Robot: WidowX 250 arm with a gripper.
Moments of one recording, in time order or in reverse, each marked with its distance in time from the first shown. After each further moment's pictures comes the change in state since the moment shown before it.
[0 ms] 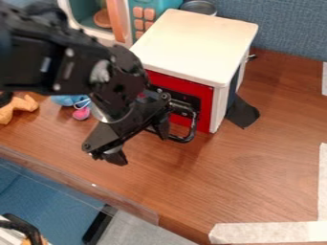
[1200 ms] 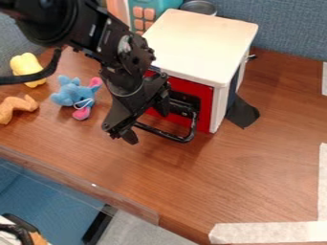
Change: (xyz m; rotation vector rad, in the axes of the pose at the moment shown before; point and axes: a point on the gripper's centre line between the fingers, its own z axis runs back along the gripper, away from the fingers) arm 0.038 -0.015 -0.050 0.052 0.026 0.185
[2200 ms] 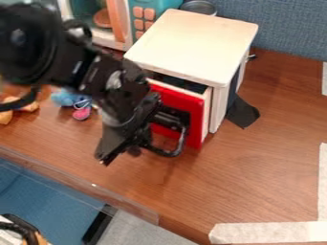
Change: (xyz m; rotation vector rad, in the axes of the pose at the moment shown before) arm -0.037 0.033 0.019 0.004 0.014 0.049
